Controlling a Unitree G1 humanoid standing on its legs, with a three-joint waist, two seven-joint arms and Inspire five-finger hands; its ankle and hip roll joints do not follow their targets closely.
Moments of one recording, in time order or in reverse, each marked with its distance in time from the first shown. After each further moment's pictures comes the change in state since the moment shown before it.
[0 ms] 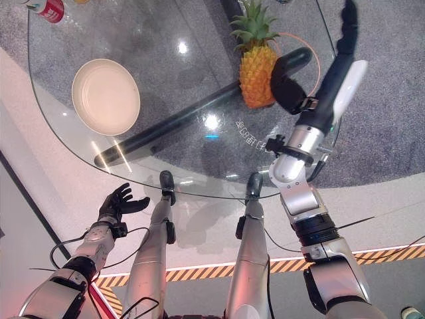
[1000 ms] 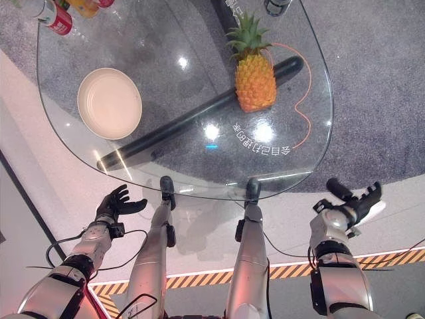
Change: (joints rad) left arm -0.033 0.014 -0.003 0.054 0.037 0.013 -0.005; right arm 0.001 -0.021 -0.329 0.836 0.678 -0.182 0.071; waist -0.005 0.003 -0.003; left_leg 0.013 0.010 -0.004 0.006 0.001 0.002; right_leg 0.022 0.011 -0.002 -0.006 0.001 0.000
